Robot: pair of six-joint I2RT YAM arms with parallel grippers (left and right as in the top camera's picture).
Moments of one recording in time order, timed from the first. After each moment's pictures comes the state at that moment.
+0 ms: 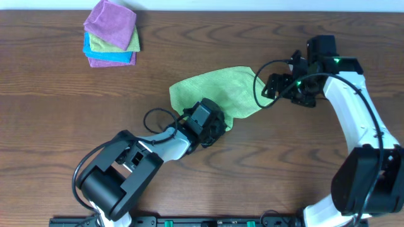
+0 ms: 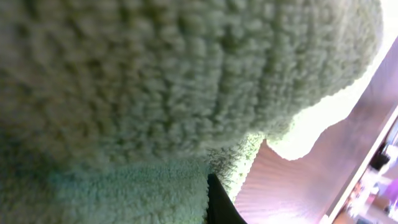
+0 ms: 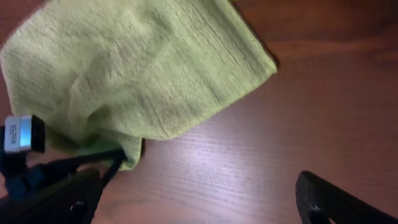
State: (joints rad) left arm -0.69 1.86 0.83 0.16 0.24 -1.40; right arm 0.00 1.75 1.37 -0.96 -0.32 0.16
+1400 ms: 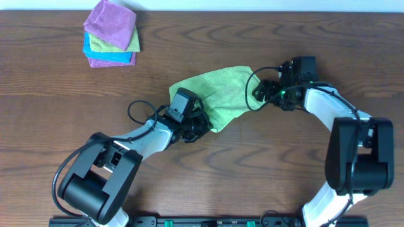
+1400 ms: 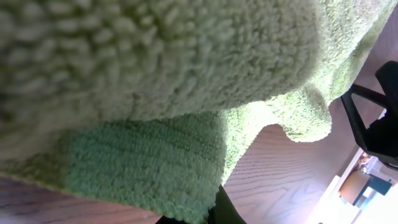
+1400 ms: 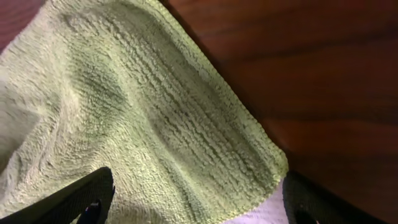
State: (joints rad) left arm -0.53 1.78 0.82 0.00 0.45 -1.17; right arm 0.02 1.91 1.11 -0.36 -0.37 0.31
